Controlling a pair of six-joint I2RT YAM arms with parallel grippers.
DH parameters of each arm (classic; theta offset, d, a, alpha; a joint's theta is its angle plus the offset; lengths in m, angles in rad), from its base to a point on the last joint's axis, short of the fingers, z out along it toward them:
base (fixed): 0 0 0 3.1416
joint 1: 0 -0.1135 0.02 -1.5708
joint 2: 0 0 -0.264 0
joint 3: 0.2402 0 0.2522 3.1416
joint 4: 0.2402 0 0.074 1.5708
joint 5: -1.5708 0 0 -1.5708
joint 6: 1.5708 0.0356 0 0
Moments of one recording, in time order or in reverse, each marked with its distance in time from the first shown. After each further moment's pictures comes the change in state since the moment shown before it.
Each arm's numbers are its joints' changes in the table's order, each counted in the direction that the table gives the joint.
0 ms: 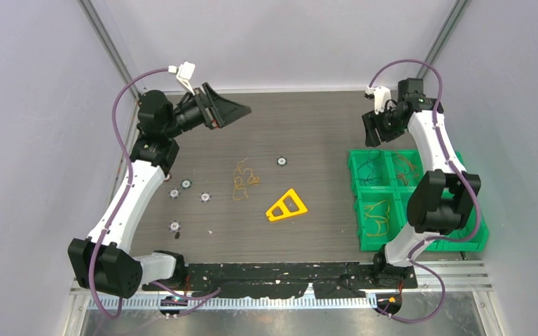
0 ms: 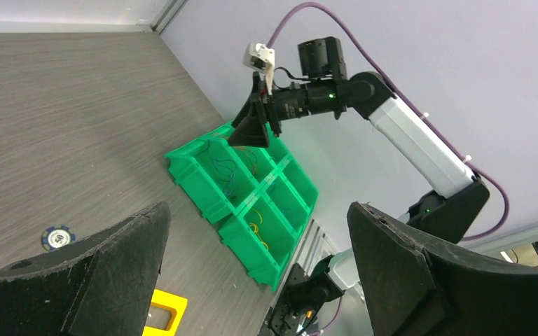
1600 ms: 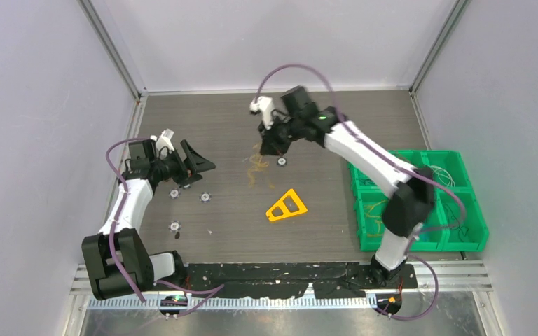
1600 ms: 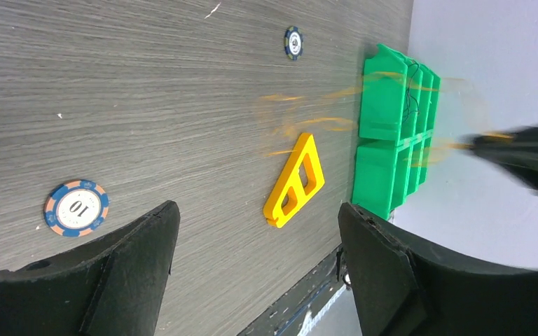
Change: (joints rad) left arm -0.404 0.012 -0.424 0.484 -0.036 0.359; right arm -0.791 -0.205 0.175 -0.256 0.195 0.279
